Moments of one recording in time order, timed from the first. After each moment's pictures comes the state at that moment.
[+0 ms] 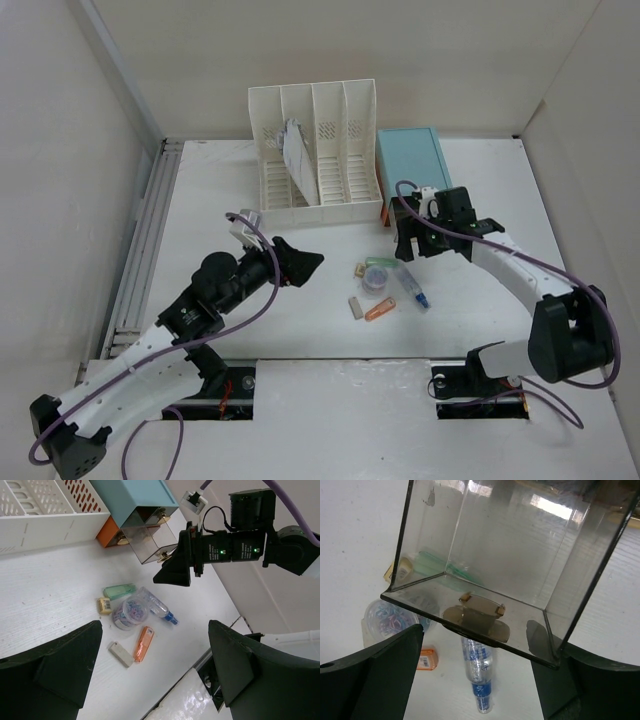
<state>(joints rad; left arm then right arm) -0.78 0.63 0.56 -0.04 -0.01 -0.70 0.28 1.36 0.90 -0.46 -0.26 0.05</state>
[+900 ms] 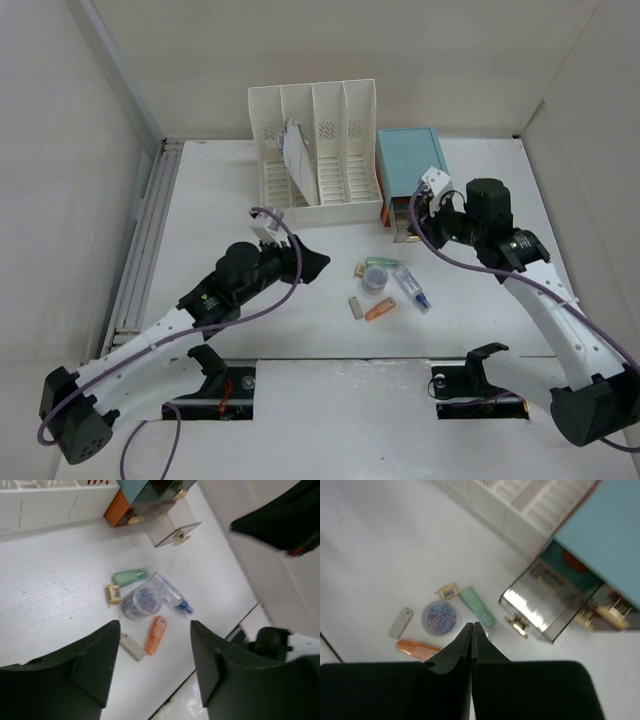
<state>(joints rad) -0.78 0.76 0.57 0.00 0.01 -0.67 0.31 1.04 1.00 -0.54 -0.43 -0.24</state>
